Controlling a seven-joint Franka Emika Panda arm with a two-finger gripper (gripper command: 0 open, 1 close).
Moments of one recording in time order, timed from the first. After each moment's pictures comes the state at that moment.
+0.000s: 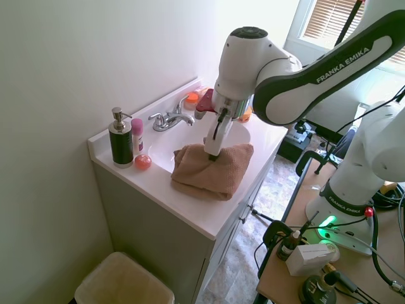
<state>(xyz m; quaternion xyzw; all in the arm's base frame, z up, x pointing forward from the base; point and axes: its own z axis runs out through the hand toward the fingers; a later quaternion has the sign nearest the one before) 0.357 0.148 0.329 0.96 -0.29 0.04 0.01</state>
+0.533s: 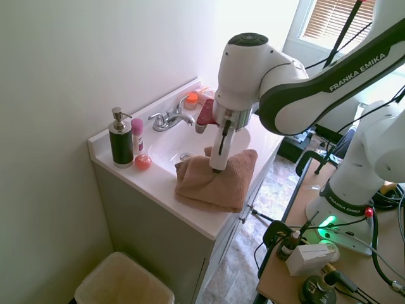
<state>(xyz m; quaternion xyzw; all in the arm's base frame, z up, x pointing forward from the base) 0.333 0.184 0.325 0.97 -0.25 0.02 0.02</state>
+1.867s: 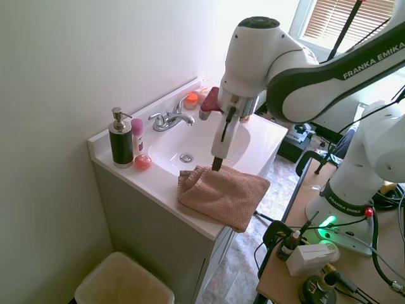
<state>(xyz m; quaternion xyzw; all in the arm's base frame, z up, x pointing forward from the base) 0.347 0.150 0.357 0.95 -0.30 0.05 0.00</state>
